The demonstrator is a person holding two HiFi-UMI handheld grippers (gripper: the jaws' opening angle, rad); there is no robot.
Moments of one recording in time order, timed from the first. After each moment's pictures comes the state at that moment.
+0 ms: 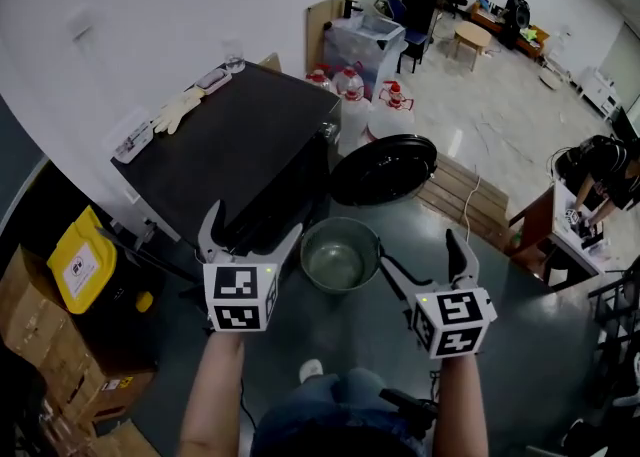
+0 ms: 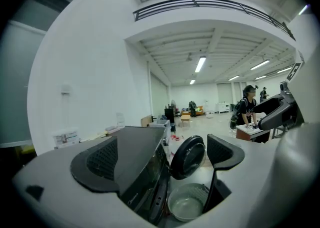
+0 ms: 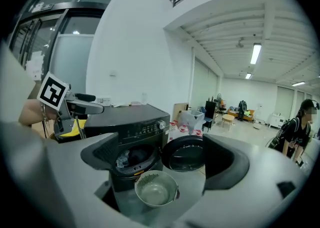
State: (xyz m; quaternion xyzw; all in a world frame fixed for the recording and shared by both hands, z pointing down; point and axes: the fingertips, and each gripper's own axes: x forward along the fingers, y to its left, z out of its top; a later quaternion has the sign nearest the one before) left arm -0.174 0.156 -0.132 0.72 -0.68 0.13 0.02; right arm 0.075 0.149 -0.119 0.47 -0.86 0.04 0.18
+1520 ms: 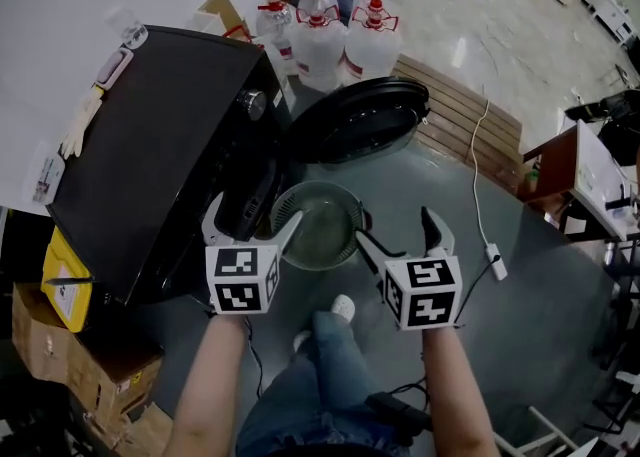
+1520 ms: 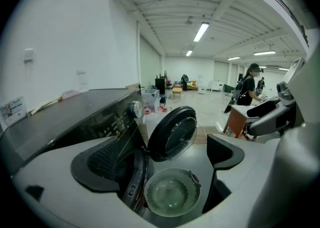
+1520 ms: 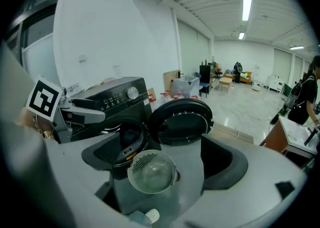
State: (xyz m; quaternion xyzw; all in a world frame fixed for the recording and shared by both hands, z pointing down) left arm -0.064 -0.049 0.048 0.73 -0.62 0.24 0.17; right arm 0.144 -0.045 0.055 0.46 -0.82 0.21 0.26
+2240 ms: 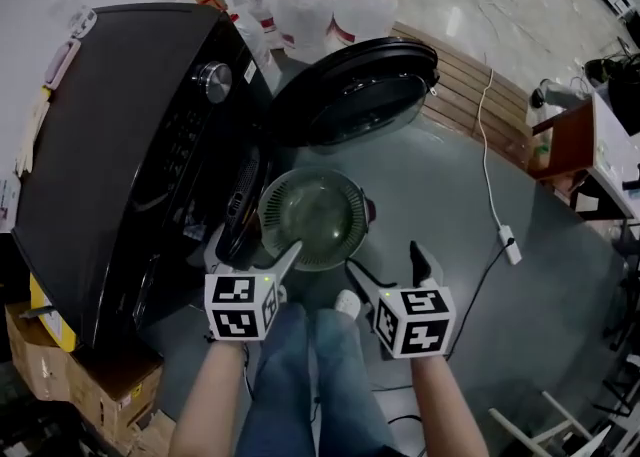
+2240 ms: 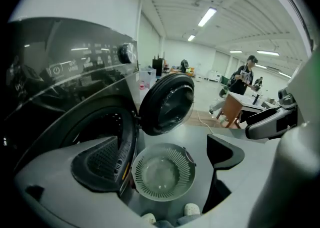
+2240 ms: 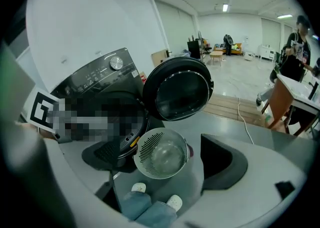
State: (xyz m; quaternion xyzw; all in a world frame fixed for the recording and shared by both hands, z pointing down) left arm -0.063 -0.035 0.205 0.72 -0.58 0.28 0.26; right arm 0.133 -0.016 0.206 0.47 -0.77 0.34 0.27
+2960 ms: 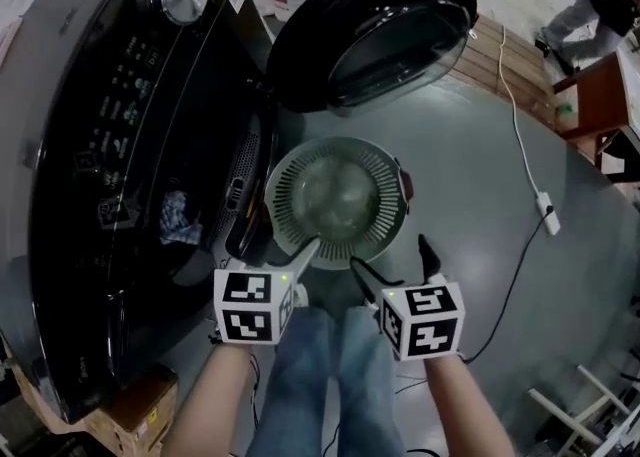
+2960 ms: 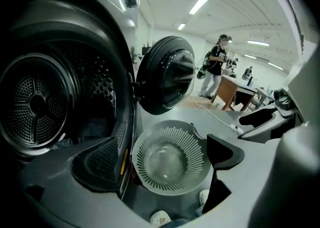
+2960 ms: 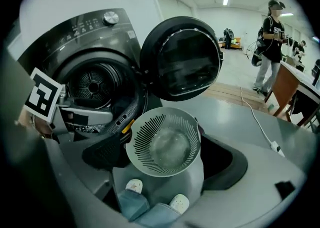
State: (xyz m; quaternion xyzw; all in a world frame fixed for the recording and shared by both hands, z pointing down) left arm -0.111 -0.052 0.407 0.75 -0.51 0.32 0.27; right arm 0.055 -0.013 0.411 0.48 -0.74 0.35 0.31
